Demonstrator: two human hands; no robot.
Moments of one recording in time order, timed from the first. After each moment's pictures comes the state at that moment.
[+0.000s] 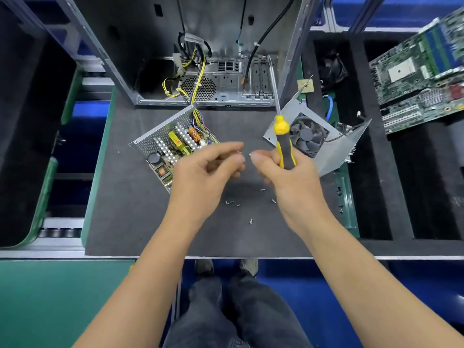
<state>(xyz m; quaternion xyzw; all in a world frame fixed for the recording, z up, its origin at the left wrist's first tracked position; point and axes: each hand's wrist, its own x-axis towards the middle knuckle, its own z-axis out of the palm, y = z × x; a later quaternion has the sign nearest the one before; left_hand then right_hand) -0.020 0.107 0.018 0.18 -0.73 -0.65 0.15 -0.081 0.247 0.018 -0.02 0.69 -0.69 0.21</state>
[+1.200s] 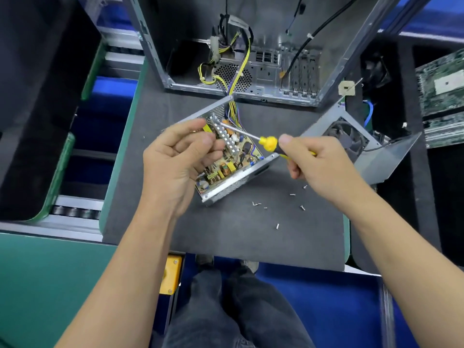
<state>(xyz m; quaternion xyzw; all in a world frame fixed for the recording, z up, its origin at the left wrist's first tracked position) 0.003 0.030 0.004 0.23 -0.45 -0.83 0.23 -0.121 0.223 0.017 -0.21 0.83 -0.46 0.24</state>
